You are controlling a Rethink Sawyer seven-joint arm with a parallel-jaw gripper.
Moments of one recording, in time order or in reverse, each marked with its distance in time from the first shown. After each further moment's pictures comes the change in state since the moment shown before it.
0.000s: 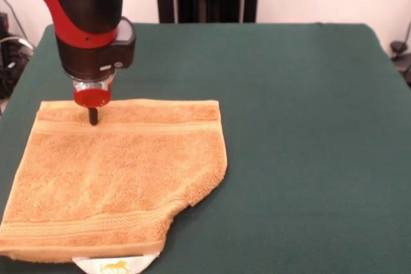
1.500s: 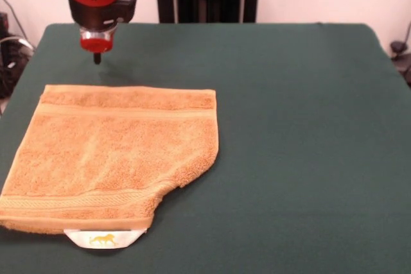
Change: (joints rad) arm 0.059 -0.031 -0.171 0.245 0.021 0.000 0.000
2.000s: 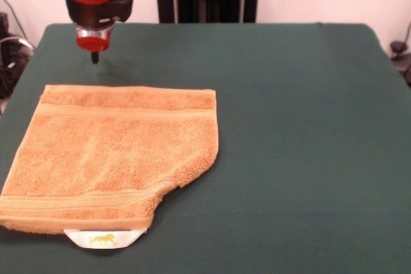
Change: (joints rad) arm -0.016 -0.008 -0.003 0.003 0.042 0.000 0.000
